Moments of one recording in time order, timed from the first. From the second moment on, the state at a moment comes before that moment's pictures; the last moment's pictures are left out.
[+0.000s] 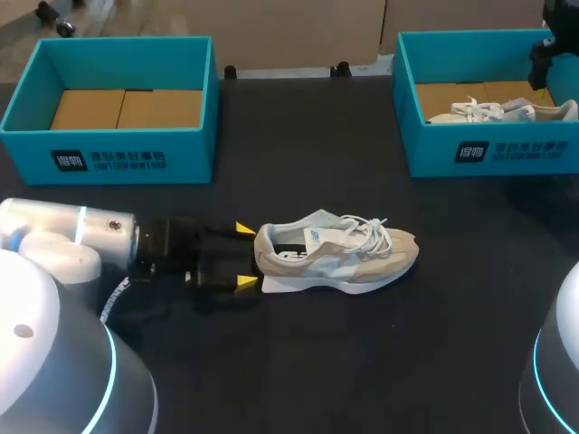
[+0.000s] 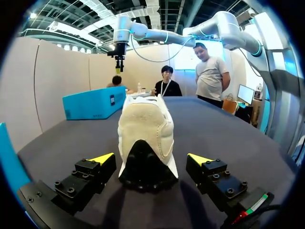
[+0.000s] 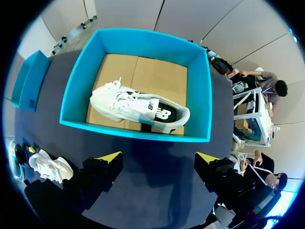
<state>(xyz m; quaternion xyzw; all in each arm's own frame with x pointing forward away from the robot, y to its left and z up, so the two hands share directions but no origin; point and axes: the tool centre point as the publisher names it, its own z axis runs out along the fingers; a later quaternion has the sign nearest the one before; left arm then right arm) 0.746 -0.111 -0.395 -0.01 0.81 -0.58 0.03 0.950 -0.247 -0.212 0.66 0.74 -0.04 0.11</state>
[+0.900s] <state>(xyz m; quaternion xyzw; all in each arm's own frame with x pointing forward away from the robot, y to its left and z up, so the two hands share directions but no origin) 0.759 -0.147 -0.412 -0.03 0.82 -0.58 0.03 0.950 -0.247 -0.212 0.66 0.74 -0.04 0.11</state>
